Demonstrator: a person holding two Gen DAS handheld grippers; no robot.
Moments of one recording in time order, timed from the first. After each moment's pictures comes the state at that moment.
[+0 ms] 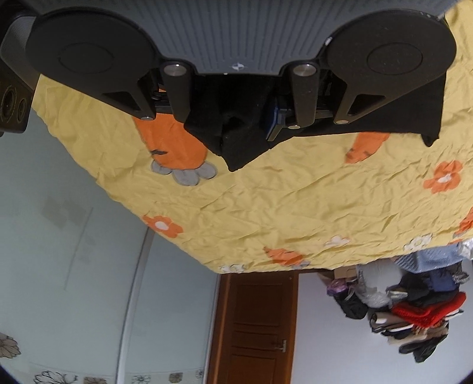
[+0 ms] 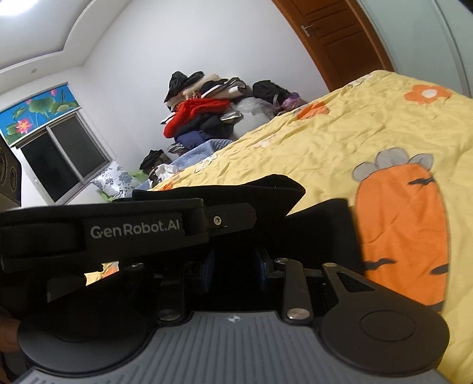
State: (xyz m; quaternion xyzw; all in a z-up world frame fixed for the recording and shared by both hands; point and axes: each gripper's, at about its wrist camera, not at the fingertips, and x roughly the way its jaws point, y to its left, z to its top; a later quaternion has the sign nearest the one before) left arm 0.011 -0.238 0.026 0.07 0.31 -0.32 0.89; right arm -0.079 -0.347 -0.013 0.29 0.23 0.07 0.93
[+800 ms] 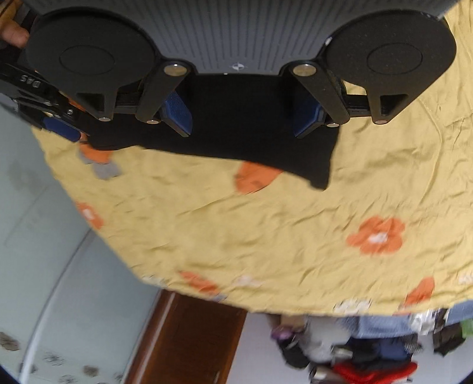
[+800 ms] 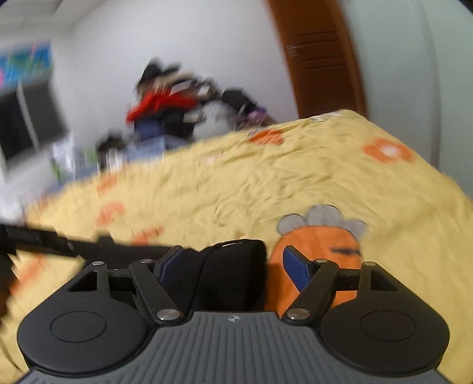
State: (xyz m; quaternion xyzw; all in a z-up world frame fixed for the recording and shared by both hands) left arm 0.106 -0.130 0.010 0.00 0.42 -0.23 0.88; right arm -0.044 -0.373 -0.004 0.14 0.26 -0.02 0.95
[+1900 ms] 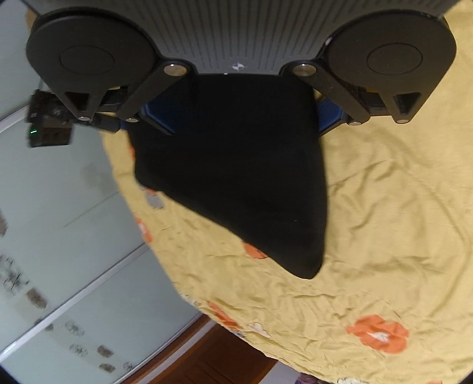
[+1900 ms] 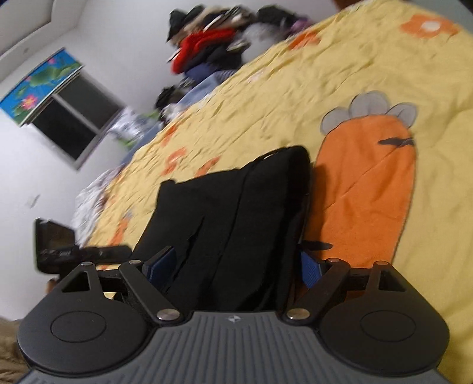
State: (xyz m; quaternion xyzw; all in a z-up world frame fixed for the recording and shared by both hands) left arm 0.101 -0.041 -0.040 -0.17 0.49 -0.38 0.77; right arm -0.053 -0.421 -0.036 0.34 0.37 0.18 0.85
